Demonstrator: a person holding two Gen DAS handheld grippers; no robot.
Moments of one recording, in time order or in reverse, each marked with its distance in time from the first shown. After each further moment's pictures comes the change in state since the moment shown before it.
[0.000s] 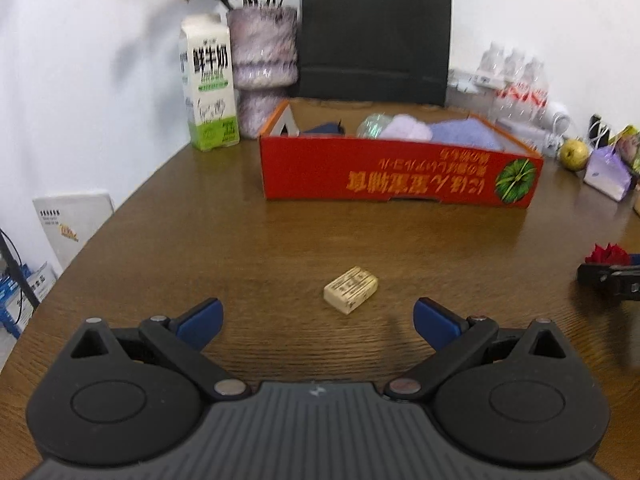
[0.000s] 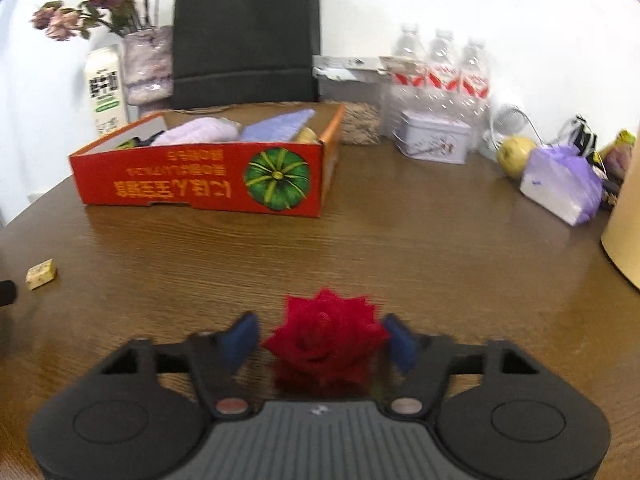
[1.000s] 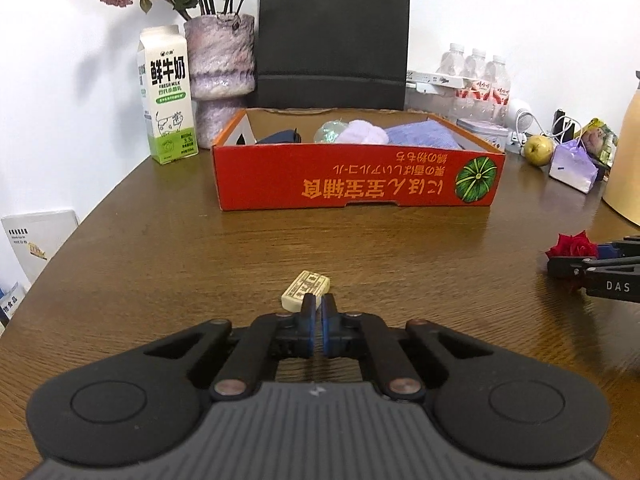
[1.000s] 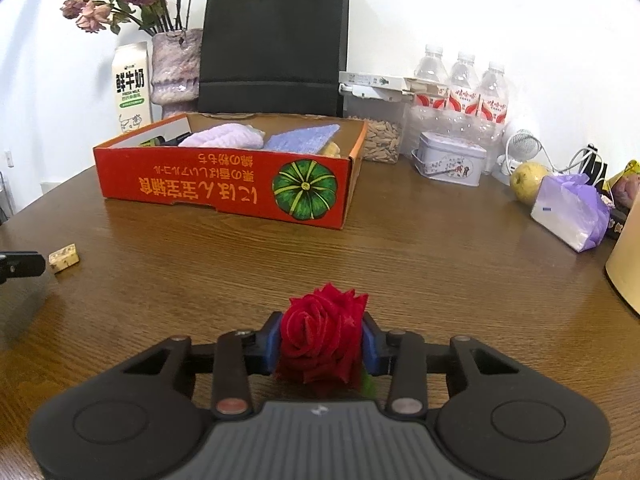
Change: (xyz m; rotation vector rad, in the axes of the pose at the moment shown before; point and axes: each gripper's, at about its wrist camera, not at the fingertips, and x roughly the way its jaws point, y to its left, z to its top) left arm -0.003 -0.010 0.000 0.052 -0.049 -0.110; right arm -0.011 0.012 -0.002 -0.070 -0.045 0.013
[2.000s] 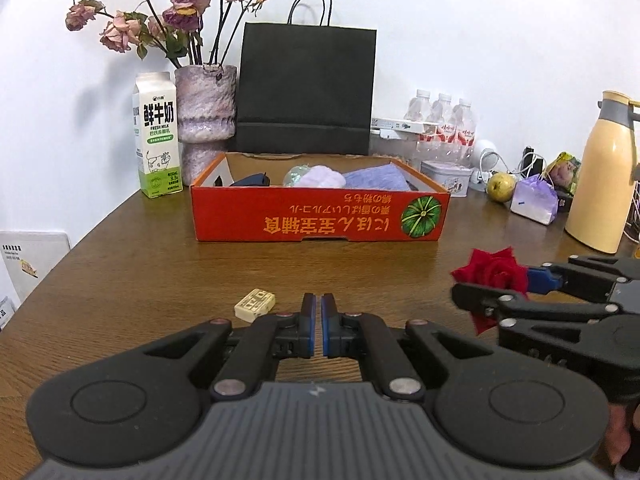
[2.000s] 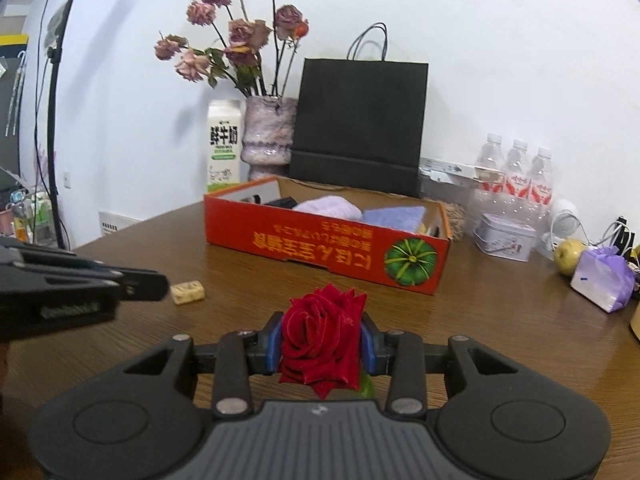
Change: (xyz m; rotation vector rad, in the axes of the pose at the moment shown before) left arm -0.051 -0.038 -0.011 -0.025 -0.135 -0.044; right arm -0.067 0.081 -0.011 -0.087 -0.215 0.120
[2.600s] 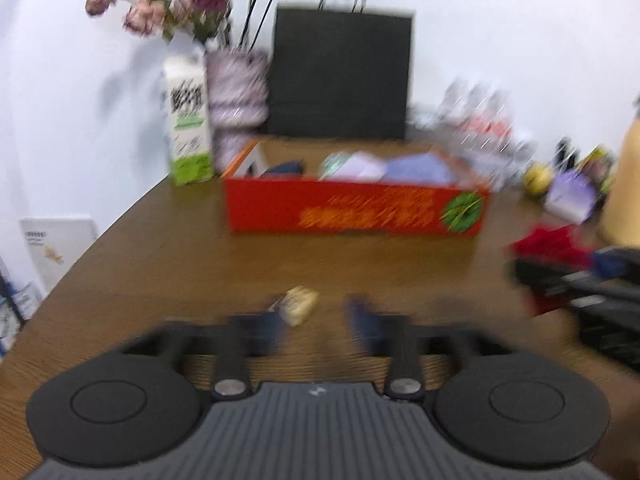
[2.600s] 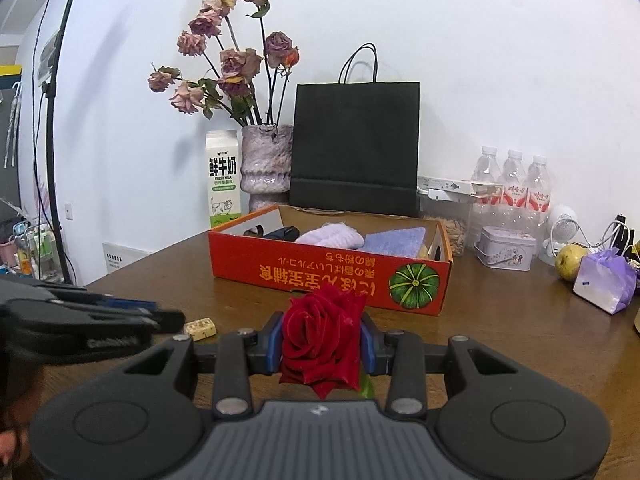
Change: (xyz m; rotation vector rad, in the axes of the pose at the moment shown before) left arm 0.026 0.022 0.014 -0.009 0.092 0.114; right arm -0.009 -0.005 0.013 0.063 -0.056 0.006
